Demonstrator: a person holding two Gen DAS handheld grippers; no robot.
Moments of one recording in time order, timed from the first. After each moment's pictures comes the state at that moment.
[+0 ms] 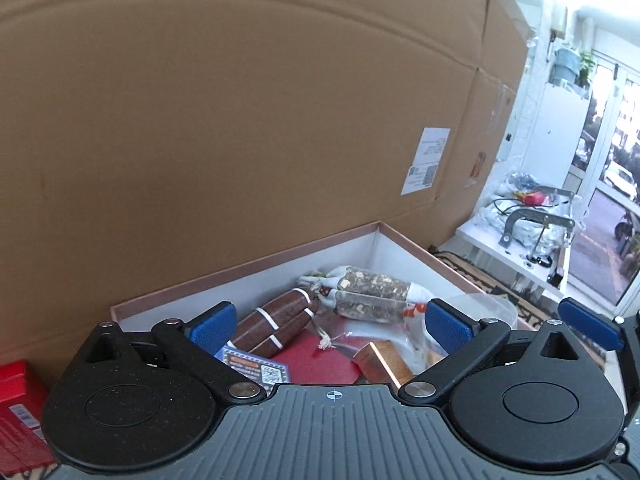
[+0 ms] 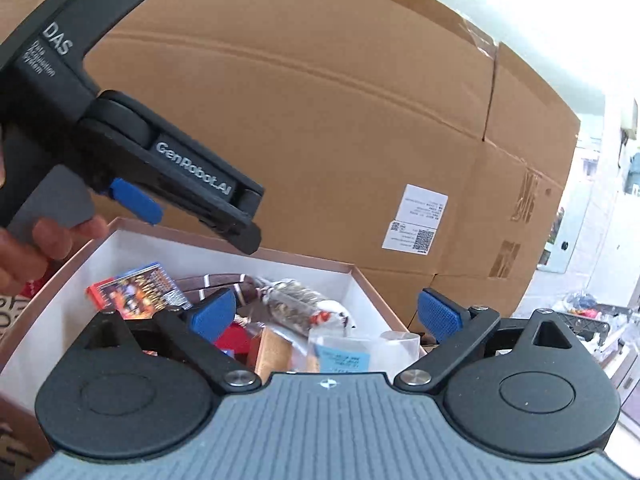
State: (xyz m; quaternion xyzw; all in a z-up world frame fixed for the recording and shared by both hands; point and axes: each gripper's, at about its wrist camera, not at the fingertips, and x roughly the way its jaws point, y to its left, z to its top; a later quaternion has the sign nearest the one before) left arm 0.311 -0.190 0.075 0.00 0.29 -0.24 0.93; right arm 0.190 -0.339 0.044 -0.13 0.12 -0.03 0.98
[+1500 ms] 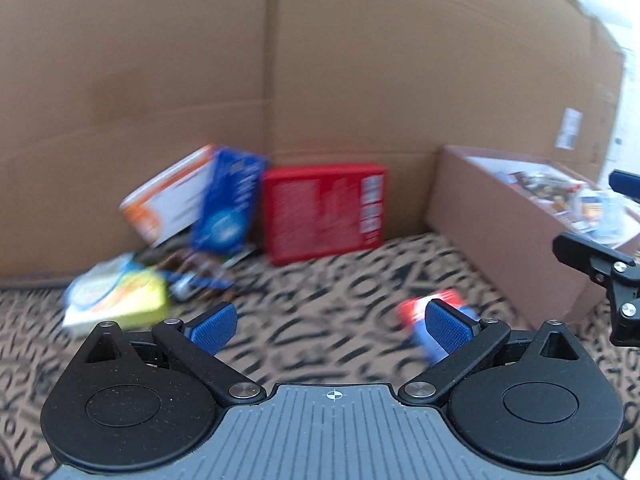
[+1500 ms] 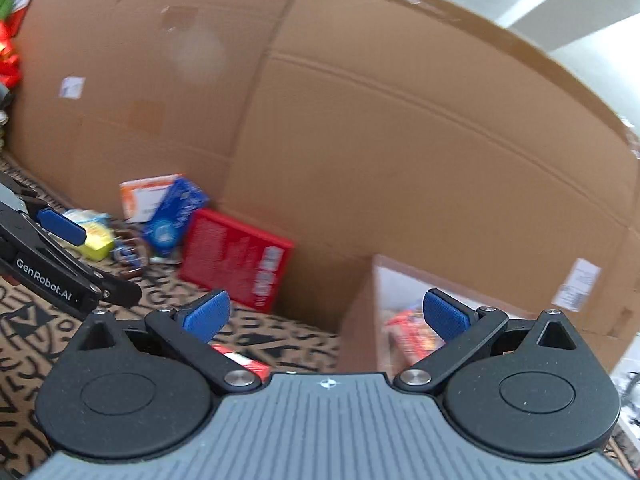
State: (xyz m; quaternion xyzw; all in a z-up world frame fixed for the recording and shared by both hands) left arm 0.104 0.058 0.003 -0.02 0.28 -0.03 0.96; right arm 0.097 -0.161 0.031 -0.19 0.10 0.16 0.96
